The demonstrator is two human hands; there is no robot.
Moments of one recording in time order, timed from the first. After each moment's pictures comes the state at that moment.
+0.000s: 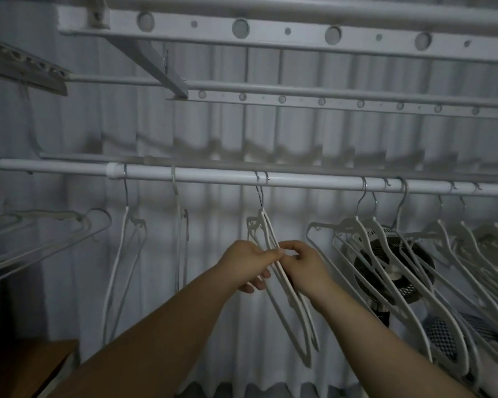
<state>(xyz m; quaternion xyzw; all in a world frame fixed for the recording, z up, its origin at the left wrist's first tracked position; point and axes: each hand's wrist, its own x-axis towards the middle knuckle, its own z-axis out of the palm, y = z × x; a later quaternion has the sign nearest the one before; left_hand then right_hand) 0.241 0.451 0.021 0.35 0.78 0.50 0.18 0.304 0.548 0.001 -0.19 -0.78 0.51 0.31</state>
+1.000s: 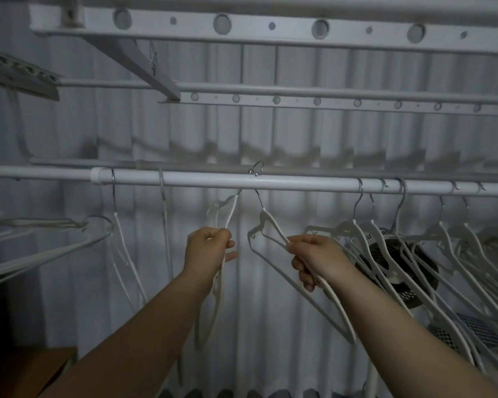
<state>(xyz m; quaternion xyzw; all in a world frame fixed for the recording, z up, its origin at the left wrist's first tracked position) 0.199 0.463 0.016 0.21 0.59 0.78 0.04 0.320 0.569 0.029 -0.18 -0.72 0.61 0.28</state>
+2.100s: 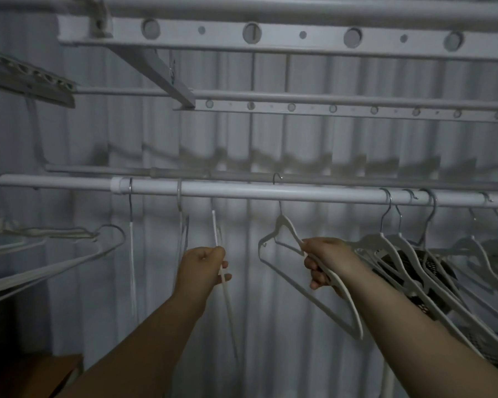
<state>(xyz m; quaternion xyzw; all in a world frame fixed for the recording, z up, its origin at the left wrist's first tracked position) 0.179 0.438 0.010 0.19 0.61 0.77 0.04 0.298 0.572 0.045 -0.20 -0.71 0.62 0.26</state>
